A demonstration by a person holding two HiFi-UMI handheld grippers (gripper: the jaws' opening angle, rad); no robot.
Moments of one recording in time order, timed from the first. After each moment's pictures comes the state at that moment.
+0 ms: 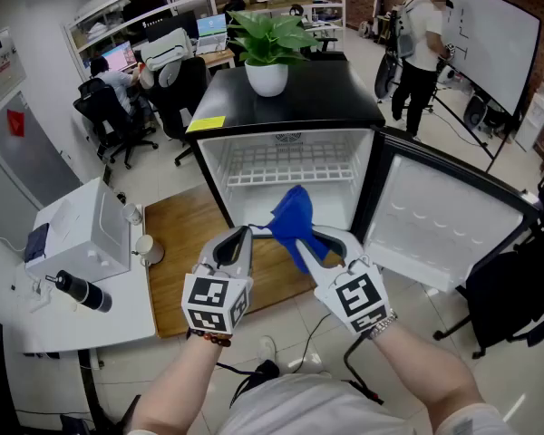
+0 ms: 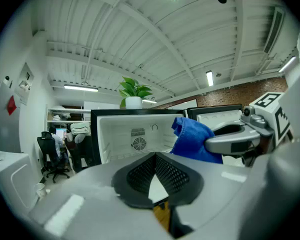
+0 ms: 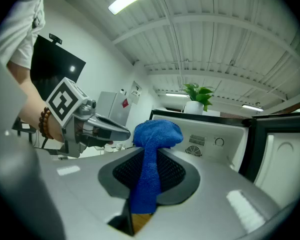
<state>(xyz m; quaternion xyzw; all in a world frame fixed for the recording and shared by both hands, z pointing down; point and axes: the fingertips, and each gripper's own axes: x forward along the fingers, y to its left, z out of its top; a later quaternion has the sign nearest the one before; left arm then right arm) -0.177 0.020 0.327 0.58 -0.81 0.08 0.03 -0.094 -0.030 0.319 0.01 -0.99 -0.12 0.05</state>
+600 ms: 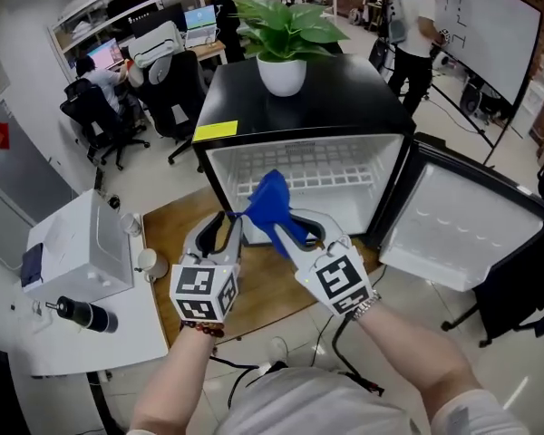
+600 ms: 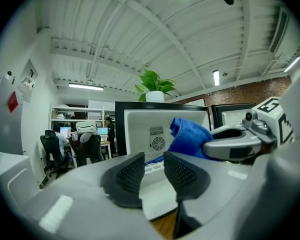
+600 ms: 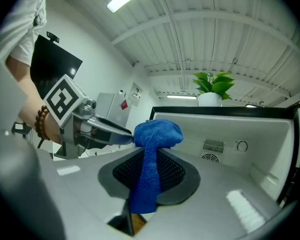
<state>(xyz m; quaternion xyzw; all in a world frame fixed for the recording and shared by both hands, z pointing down) -0.289 0.020 0.327 0.56 -0.82 0.07 0.04 -0.214 -0.027 0.321 -0.01 -0.99 -0.12 0.03</state>
